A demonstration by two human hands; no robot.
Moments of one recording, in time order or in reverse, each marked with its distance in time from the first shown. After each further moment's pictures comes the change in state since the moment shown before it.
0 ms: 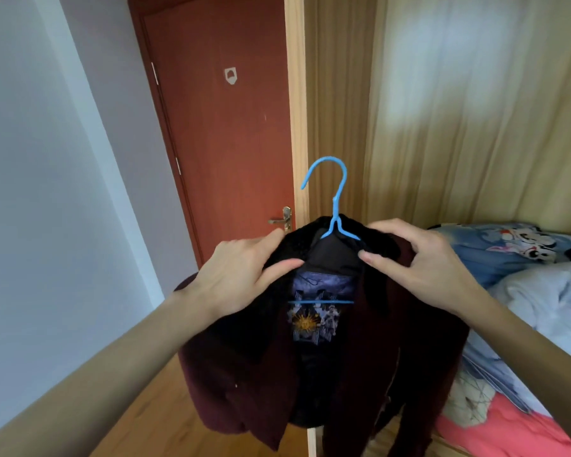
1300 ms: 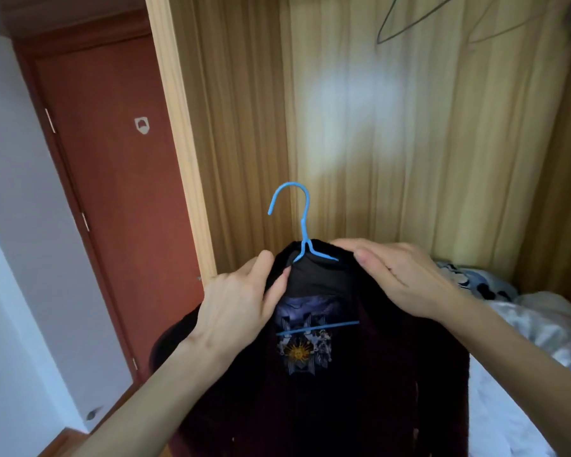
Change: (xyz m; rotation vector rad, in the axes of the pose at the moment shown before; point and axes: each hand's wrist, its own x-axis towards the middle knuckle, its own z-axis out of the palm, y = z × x) left_hand 0.162 0.050 0.086 -0.048 0.381 -0.023; right_hand 0.059 0.090 -0.105 -0.382 -0.111 0.012
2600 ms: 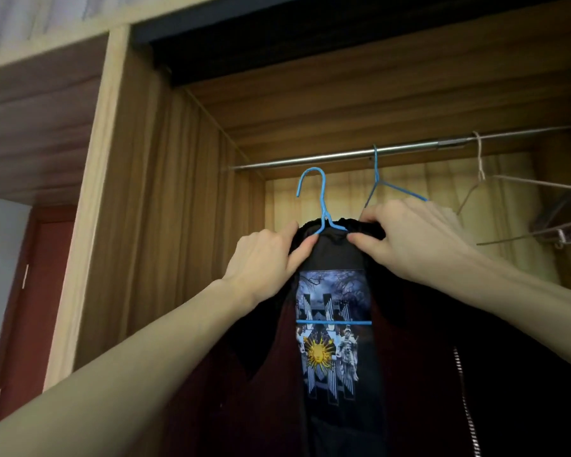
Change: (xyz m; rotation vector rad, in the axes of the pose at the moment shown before) left_hand 0.403 -0.030 0.074 0.154 0.181 0.088; right_hand 0.262 0.083 -0.222 -0.753 0.454 0.107
